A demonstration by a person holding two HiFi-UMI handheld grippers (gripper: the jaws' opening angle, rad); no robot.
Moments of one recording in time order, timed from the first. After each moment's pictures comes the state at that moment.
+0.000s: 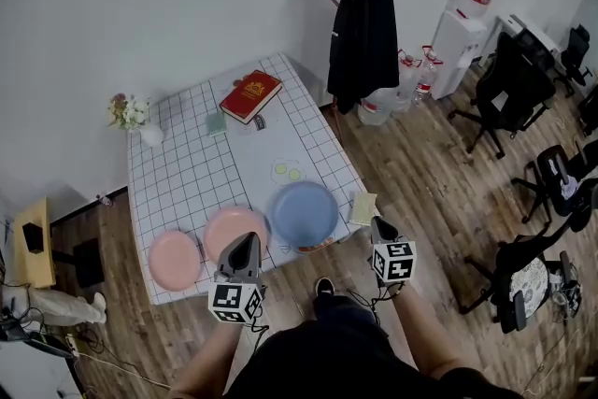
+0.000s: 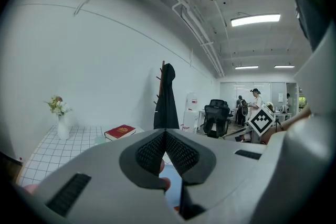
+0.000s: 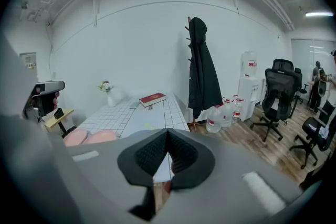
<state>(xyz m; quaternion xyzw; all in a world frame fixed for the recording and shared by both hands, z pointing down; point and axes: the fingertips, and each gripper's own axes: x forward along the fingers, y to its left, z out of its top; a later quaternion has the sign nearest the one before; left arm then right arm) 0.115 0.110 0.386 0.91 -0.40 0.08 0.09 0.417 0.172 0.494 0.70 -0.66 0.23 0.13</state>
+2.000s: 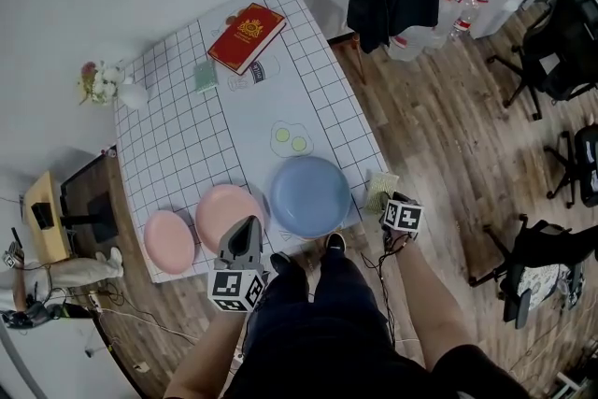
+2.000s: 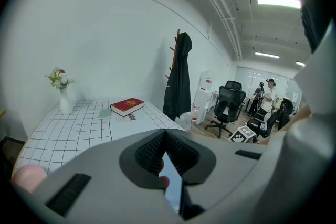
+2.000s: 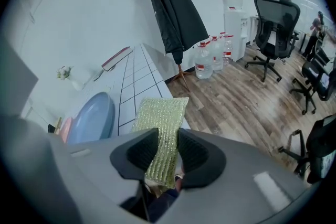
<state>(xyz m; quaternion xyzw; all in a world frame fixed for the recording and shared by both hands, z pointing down) 0.155 0.034 0.486 0.86 -0.44 0.19 0.18 0.502 0.114 0.759 0.66 -0.53 0.50 0.18</state>
